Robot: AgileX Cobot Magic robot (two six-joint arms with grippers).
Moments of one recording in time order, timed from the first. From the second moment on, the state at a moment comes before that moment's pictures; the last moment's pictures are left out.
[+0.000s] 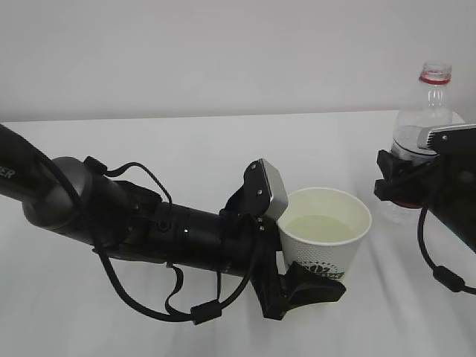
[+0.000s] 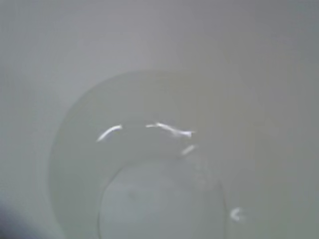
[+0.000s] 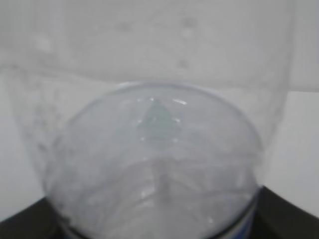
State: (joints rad) left arm -0.70 2.15 -1.03 1.10 -0.90 -0.68; right arm 0.13 1.94 -0.53 0.04 -1.11 -0.06
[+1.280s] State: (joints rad) left arm -0.70 2.15 -1.03 1.10 -0.90 -0.68; right arm 0.13 2.06 -0.63 0.05 -1.12 -0.06
